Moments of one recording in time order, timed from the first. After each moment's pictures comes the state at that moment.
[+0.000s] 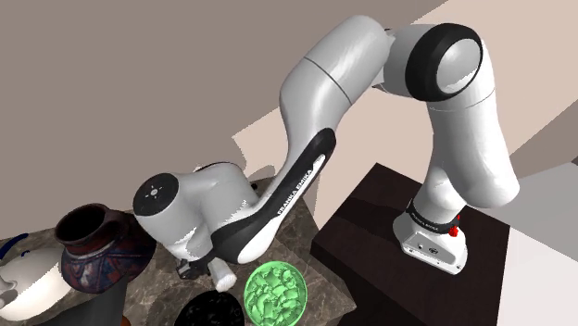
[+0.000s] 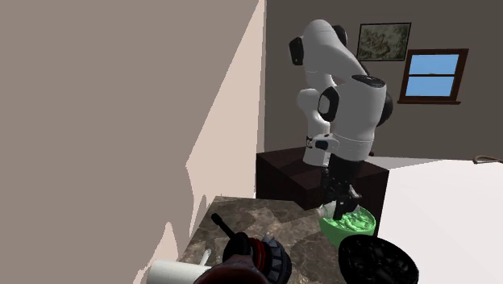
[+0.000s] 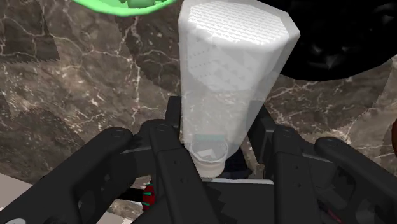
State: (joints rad) arm 0.56 0.58 0.48 -1.78 -0.45 2.18 1.42
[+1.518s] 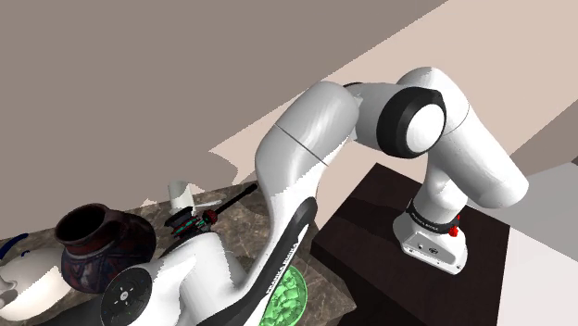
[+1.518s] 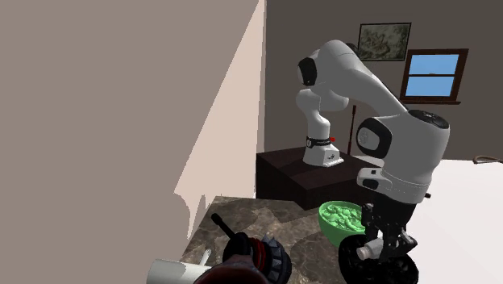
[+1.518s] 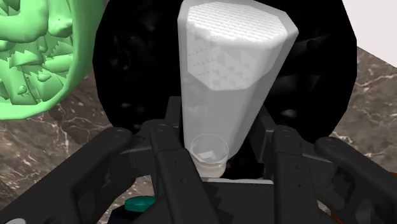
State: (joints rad) arm 0.78 0.86 0.44 -1.49 -0.52 2.14 1.58
